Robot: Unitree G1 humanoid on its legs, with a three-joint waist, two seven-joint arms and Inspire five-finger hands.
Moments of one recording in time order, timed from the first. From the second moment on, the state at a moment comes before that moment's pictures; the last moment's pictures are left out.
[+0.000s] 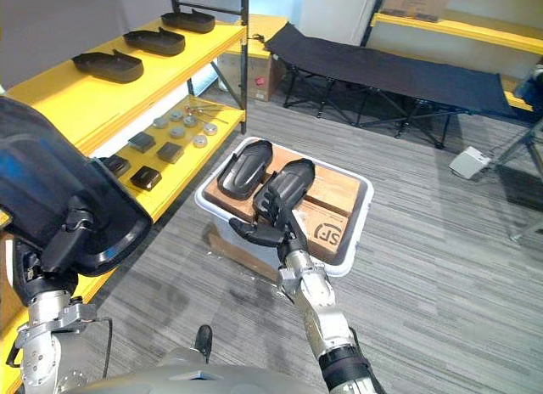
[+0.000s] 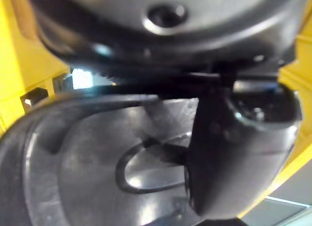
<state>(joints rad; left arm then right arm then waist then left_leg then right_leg) 0.45 0.01 0.21 -0.31 -0.39 -0.26 0.03 0.05 -0.14 0.20 0.22 0.32 -0.07 0.06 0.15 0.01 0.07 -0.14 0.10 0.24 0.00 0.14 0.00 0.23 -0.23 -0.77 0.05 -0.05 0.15</state>
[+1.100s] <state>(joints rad) 0.48 0.04 0.13 -0.24 -0.55 -0.31 -0.18 0.15 -0.23 0.17 0.15 0.21 -0.15 0.12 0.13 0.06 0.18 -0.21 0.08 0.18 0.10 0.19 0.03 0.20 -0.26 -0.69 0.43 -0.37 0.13</state>
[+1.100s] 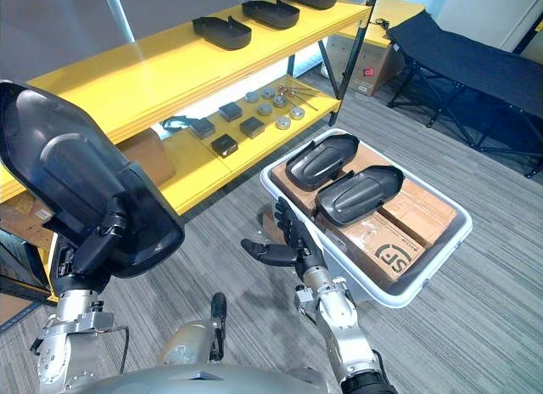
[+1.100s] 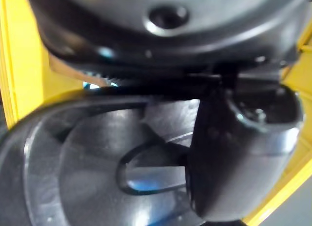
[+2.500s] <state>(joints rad) 0.34 0.04 0.06 -0.15 -0.53 -0.30 -0.14 0.00 -0.20 -0.06 0.17 0.42 -0.23 0.19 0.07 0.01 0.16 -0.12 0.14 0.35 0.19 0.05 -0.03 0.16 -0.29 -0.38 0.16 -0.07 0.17</state>
